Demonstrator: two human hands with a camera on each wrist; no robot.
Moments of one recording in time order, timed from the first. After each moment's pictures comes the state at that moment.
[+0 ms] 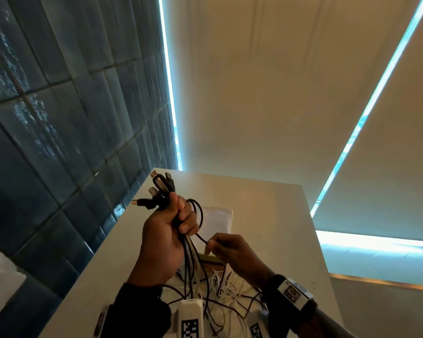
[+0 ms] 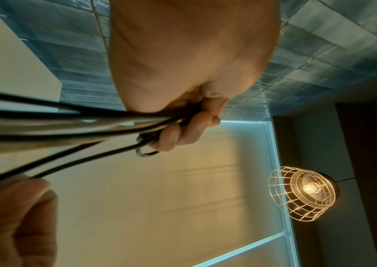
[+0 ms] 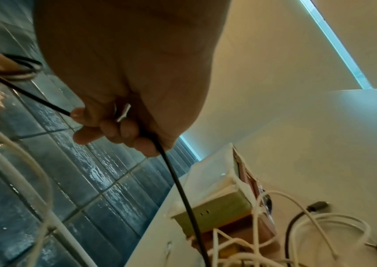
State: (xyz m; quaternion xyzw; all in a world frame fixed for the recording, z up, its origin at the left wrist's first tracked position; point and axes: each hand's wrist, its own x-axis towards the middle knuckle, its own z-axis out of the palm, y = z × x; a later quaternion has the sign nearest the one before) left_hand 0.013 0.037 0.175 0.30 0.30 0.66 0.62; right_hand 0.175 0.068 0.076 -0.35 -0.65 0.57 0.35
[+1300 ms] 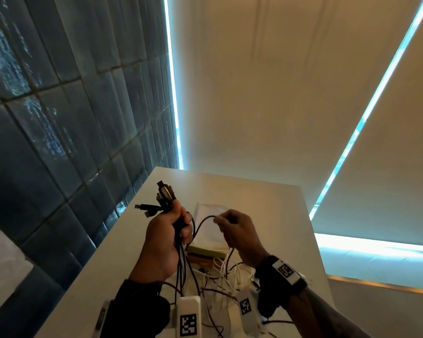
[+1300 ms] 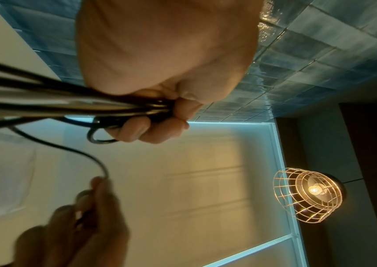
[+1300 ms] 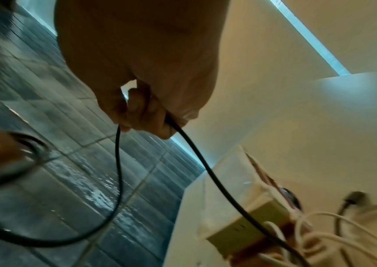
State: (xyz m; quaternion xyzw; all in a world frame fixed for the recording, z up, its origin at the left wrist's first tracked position) left_hand 0.011 0.020 0.169 0.26 0.45 0.61 0.60; right_hand 0.169 0.081 0.094 -0.48 -0.54 0.53 0.44
